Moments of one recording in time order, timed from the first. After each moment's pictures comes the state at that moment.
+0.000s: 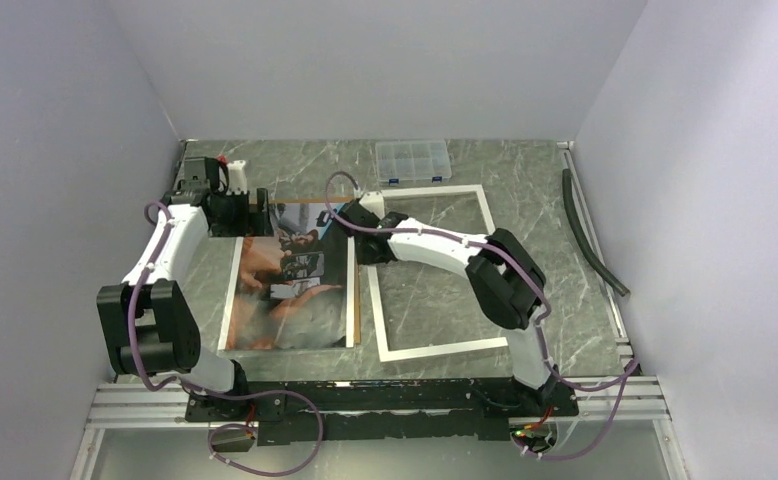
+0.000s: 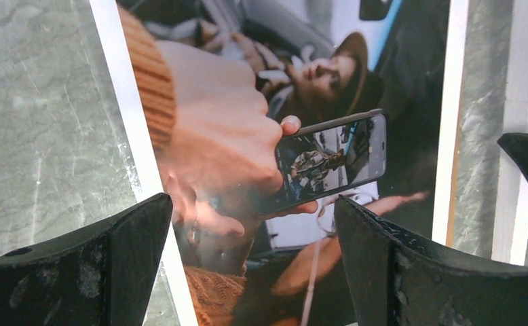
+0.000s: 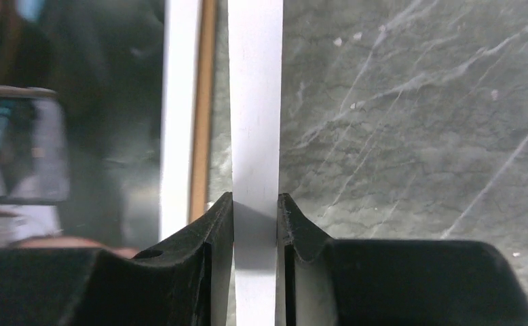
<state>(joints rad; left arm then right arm) 0.10 1.49 1.16 -0.68 0.26 0.05 0.89 2.04 1.49 -0.52 0.38 0.66</state>
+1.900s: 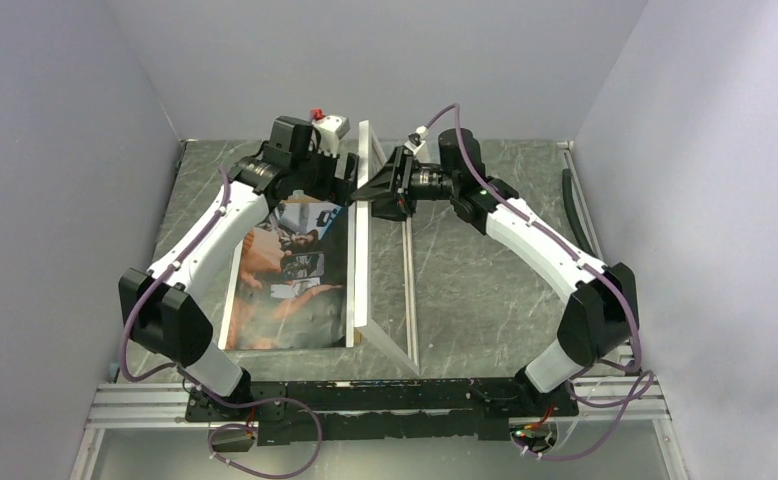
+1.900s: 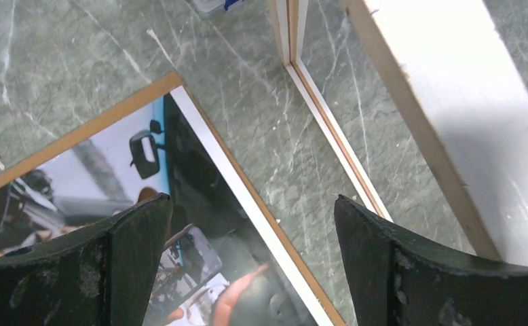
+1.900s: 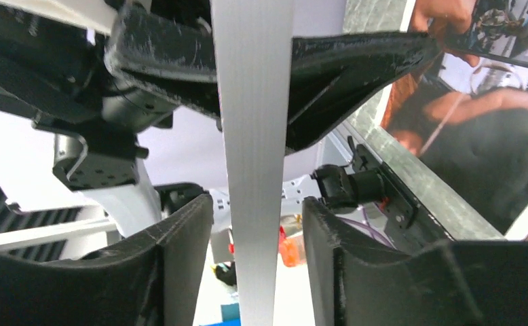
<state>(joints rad) -0.42 1.57 1.53 -0.63 0.21 -0.08 0.54 1.57 1.37 -0.11 -0.80 1.27</state>
